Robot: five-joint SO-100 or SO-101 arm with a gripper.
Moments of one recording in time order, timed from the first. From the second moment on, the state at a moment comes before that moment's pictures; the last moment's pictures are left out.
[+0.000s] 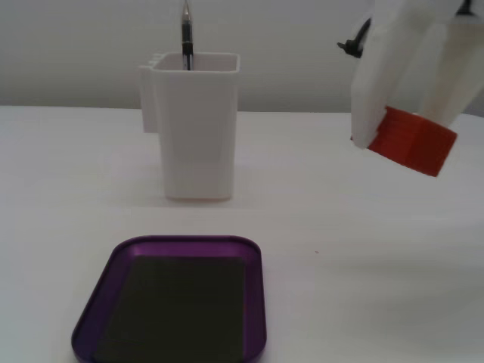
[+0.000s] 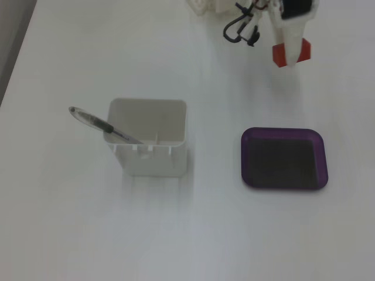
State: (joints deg) arm -20.8 115.3 103.4 65.9 2.5
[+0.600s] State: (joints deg) arm -20.2 79.4 78.4 49.3 25.4
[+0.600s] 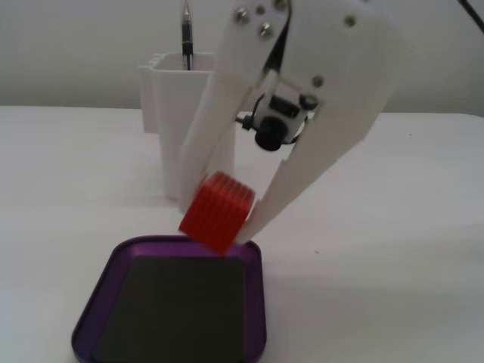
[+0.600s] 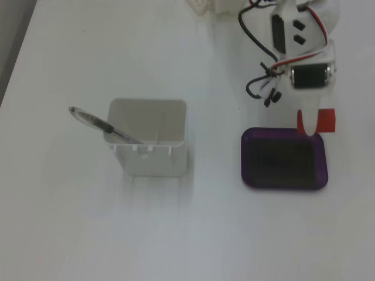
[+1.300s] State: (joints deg) arm -11.7 59.4 63.3 51.8 21.6
